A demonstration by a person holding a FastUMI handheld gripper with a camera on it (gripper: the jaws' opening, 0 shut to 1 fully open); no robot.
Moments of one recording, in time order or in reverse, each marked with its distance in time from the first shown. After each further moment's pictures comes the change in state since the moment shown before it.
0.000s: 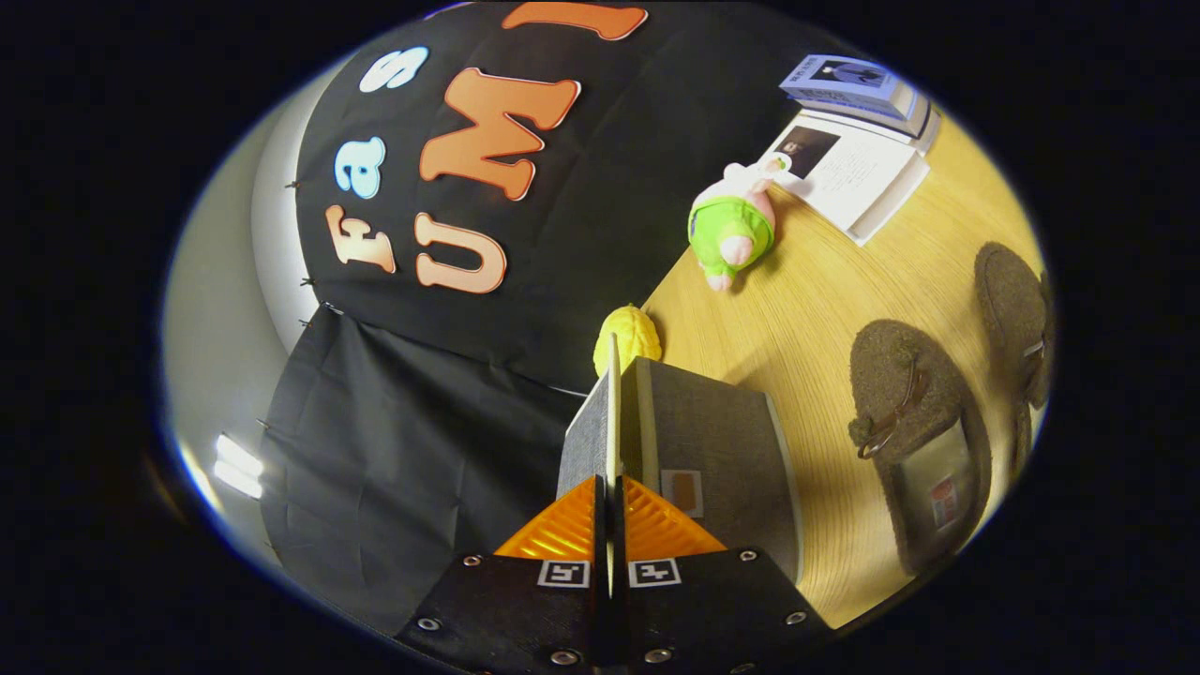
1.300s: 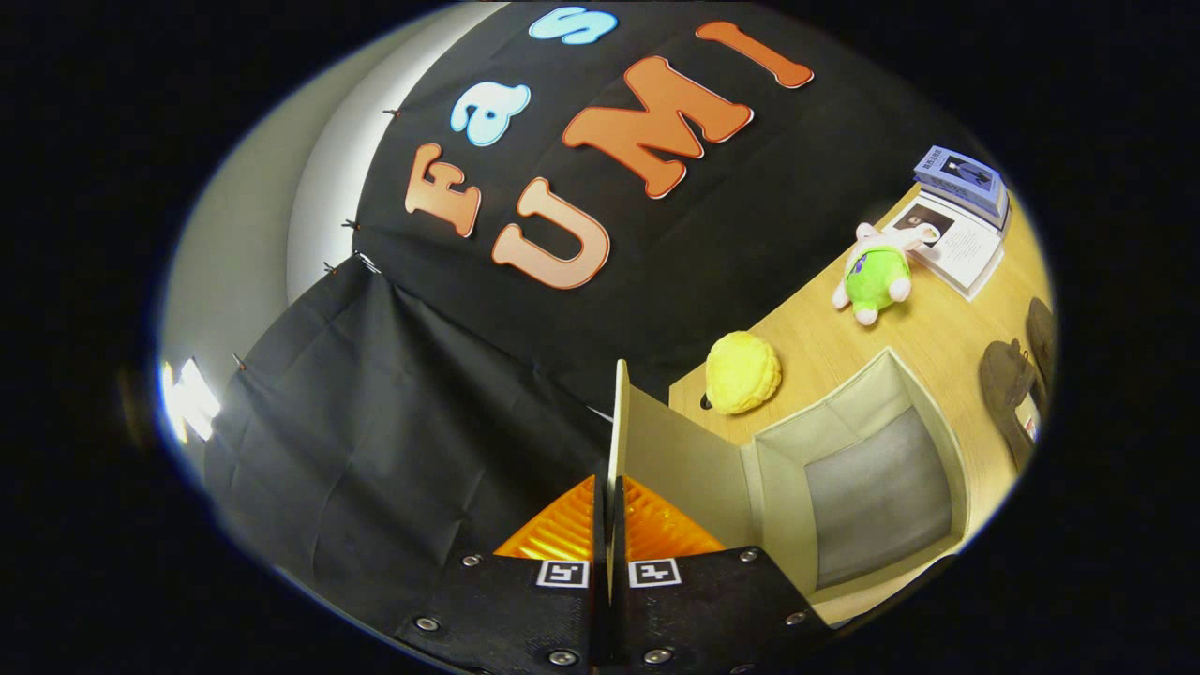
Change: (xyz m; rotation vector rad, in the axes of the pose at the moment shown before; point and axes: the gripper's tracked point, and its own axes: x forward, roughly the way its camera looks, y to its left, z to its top) arm 0.086 0.227 -0.082 -0.192 -0.128 -0.035
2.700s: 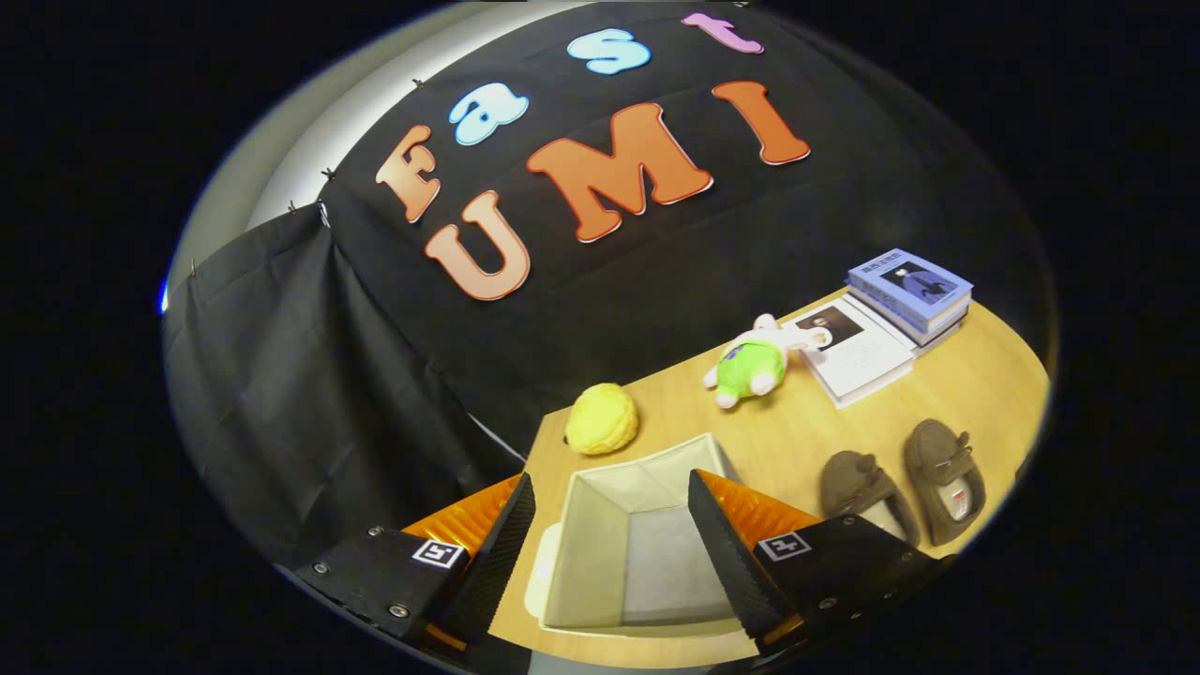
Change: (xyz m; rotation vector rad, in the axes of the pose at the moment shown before) arm -0.082 -0.163 0.069 -0.299 -0.149 -0.350
